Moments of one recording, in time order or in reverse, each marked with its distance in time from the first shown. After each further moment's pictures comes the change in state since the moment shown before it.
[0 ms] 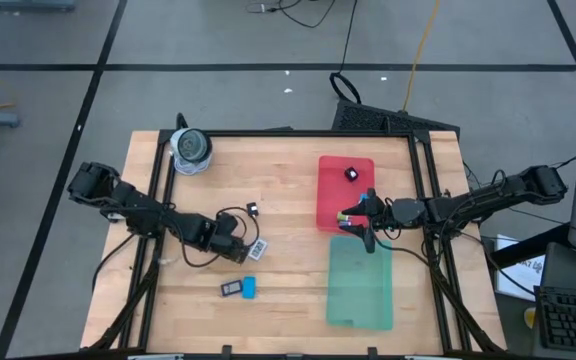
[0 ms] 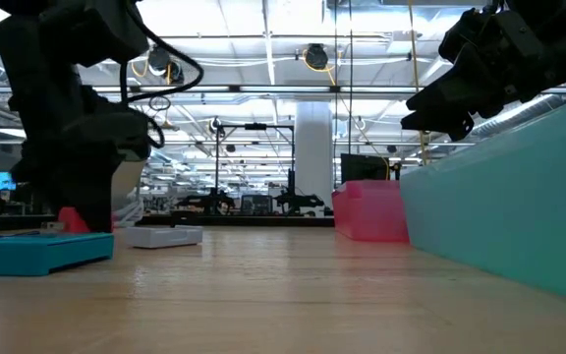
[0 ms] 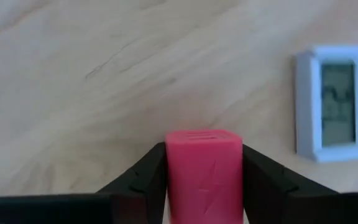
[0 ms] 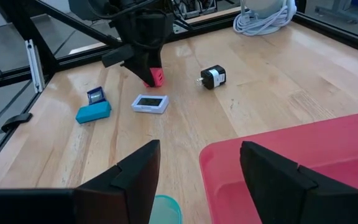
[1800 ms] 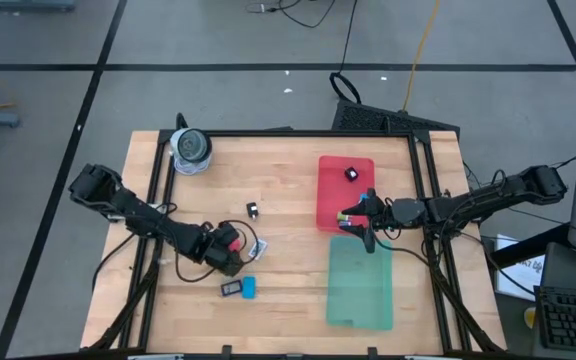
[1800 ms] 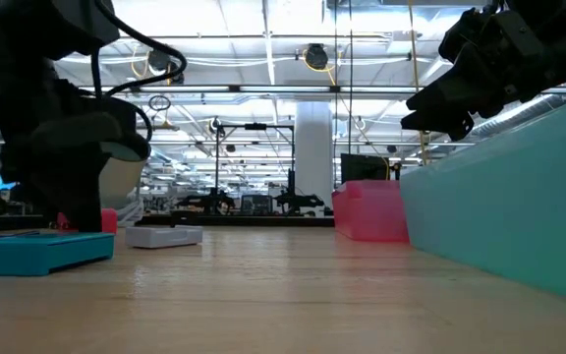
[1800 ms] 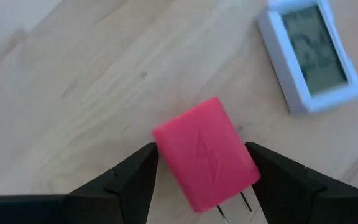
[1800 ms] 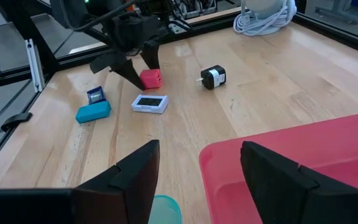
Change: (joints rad) left arm -0.122 0.002 -0.001 -0.018 -0.111 0.164; right arm 0.000 0.000 0.000 0.000 0.000 -0.003
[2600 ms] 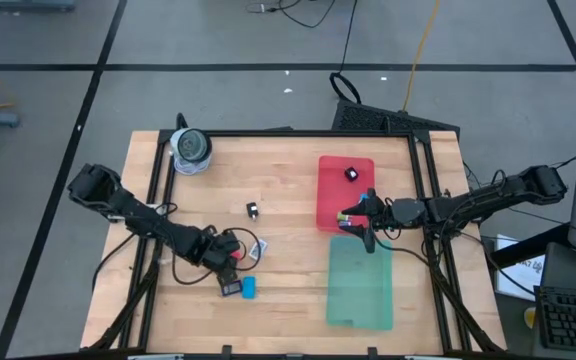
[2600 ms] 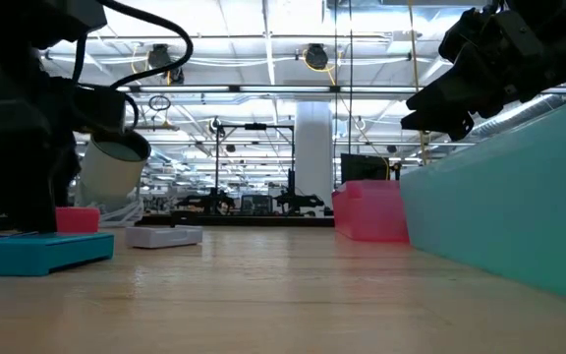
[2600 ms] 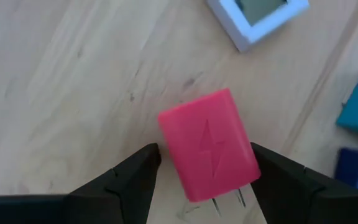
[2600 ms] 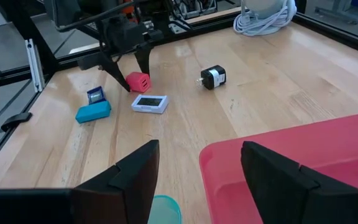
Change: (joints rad) left arm -0.023 -0.003 0.005 0.022 0.109 0.242; right arm 0.000 0.000 0.000 0.000 0.000 0.000
